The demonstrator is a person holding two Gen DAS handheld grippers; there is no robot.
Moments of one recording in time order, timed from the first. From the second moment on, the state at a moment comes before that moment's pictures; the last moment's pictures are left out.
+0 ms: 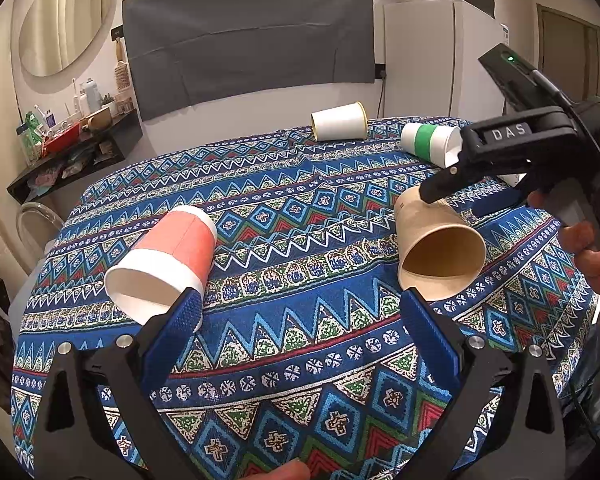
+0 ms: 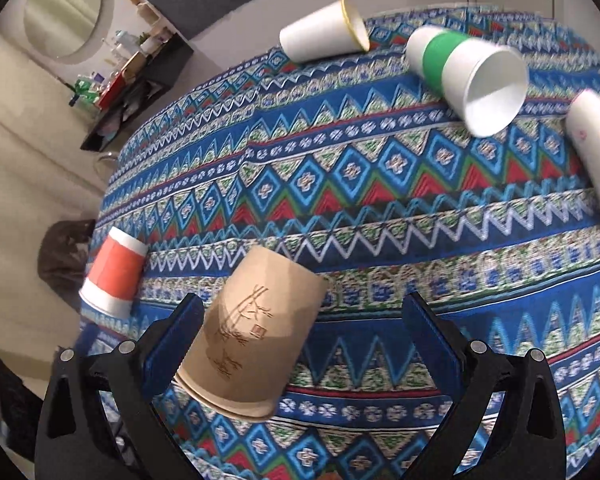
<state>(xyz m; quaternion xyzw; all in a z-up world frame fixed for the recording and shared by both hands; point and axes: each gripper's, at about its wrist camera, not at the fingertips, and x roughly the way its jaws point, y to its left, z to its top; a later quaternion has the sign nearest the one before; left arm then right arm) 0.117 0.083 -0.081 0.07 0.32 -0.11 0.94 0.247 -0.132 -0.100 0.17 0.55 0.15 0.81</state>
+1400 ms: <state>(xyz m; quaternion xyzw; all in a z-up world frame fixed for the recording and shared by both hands) 0.124 0.081 -0.076 0.06 0.31 -0.10 0.94 0.256 -0.141 -0.055 0.00 0.29 0.01 0.96</state>
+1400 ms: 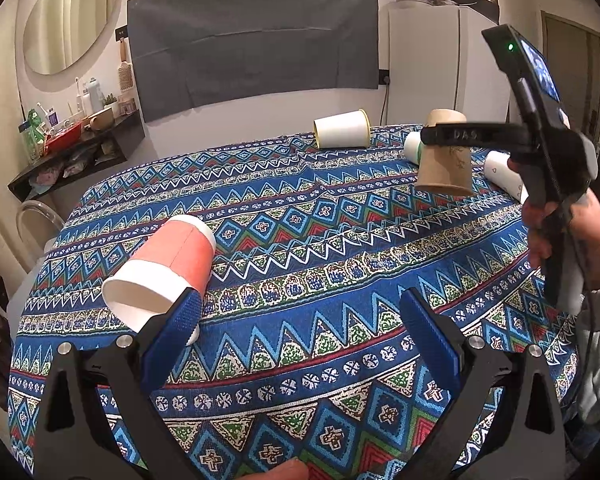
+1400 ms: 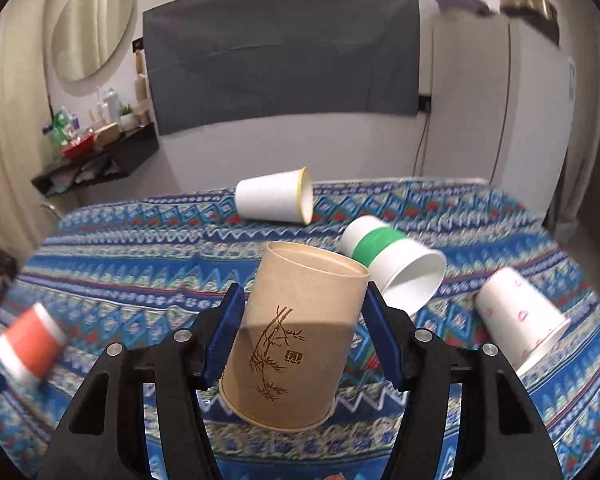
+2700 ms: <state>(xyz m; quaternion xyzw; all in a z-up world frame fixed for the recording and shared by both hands) 0.146 0.025 -0.092 -0.01 0.35 -0.09 0.93 0.171 -0.177 -0.070 -0.09 0.31 0.01 0.95</state>
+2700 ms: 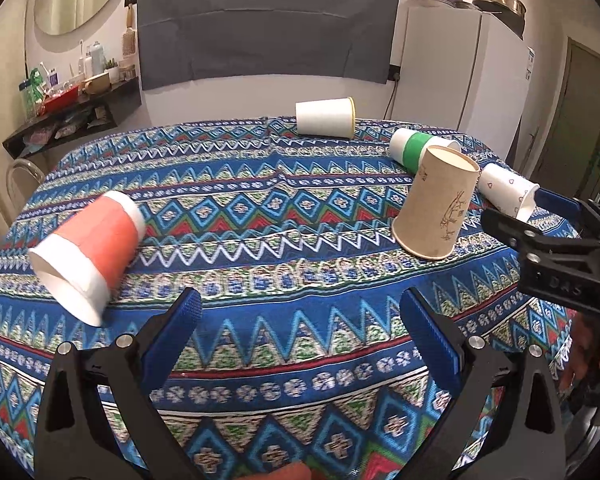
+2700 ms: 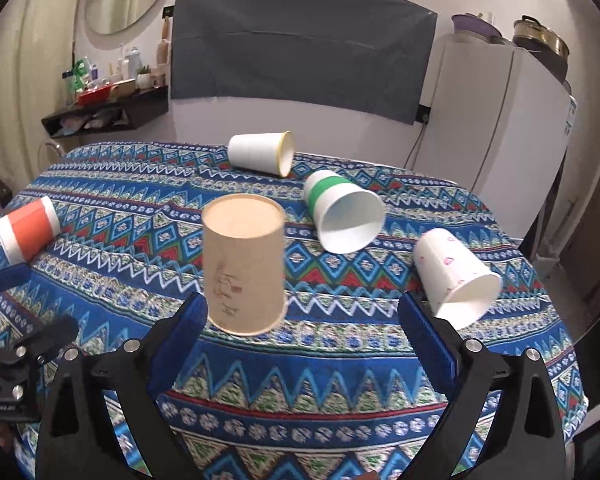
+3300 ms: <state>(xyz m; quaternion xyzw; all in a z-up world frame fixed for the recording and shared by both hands) 0.135 -0.017 -0.097 0.00 0.33 -0.07 0.94 0.166 -0.236 -0.099 -0.01 0.31 0.06 0.95</state>
